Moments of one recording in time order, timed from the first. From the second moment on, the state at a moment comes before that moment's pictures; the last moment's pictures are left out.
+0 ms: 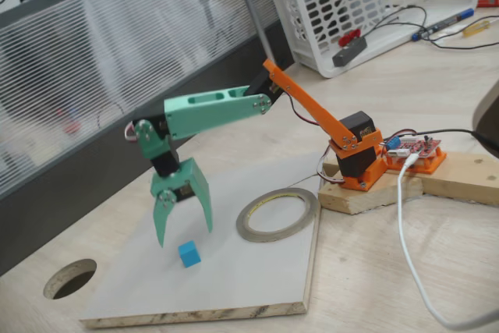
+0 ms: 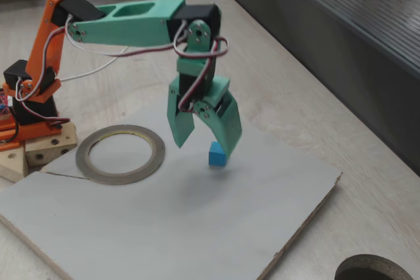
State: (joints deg) arm -16.3 58.0 51.6 103.7 104.2
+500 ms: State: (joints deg) arm -16.3 57.7 51.5 105.3 104.2
